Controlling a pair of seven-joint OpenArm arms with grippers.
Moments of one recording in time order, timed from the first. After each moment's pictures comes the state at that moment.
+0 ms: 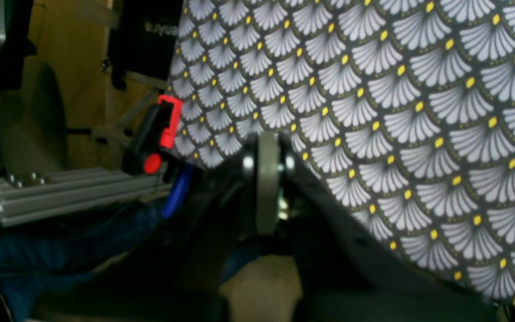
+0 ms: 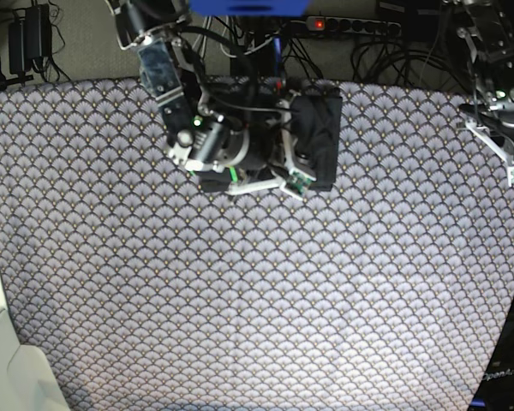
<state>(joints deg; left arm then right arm) 15.5 -12.1 -31.3 109.2 7.9 -12.2 58.8 -2.2 -3.6 -22.4 100.2 4.5 39.7 -57.2</state>
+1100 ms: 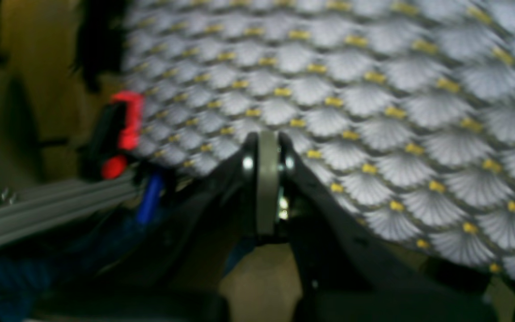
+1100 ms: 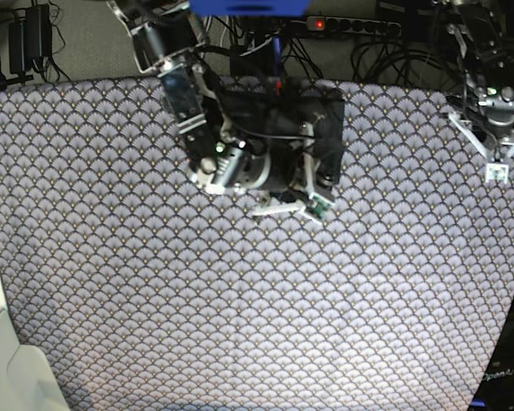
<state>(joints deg) 14.8 -8.2 -31.4 108.7 8.2 -23.9 58.8 3.7 -6.7 -22.7 92.4 4.4 39.5 -51.9</state>
